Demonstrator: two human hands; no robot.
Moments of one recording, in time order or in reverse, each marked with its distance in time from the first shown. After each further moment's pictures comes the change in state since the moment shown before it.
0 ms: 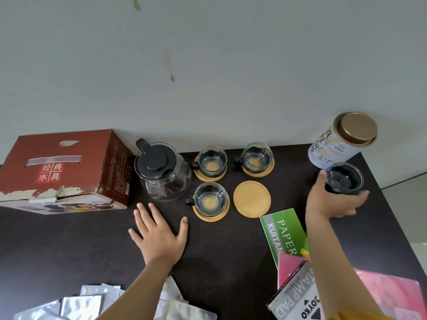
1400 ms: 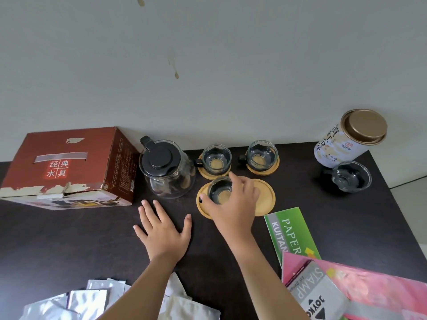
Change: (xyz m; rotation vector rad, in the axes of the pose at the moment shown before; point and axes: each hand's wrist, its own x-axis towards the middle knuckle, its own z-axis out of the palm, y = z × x) left_hand -0.001 0.000 -0.004 0.019 -0.015 -0.012; right_hand -0.202 -0.035 -0.016 -0.351 -0.742 -0.736
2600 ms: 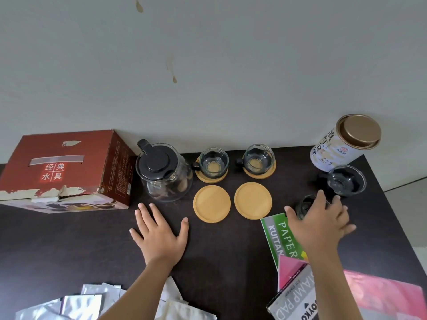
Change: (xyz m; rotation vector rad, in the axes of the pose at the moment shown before) left_hand 0.001 0.000 0.002 0.001 0.007 0.007; right_hand 0.030 0.106 -0.107 -0.412 -0.172 0.465
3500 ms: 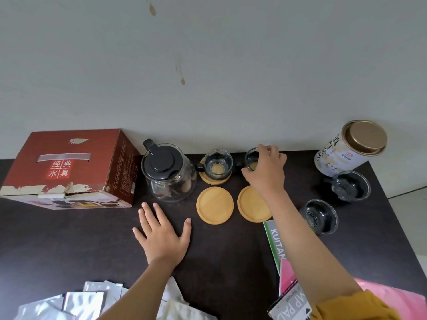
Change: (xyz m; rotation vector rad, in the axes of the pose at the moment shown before) left_hand -0.001 -0.002 -0.001 -0.017 -0.004 -0.005; right_hand 0.049 -0.125 0.029 0.096 -0.035 -0.477
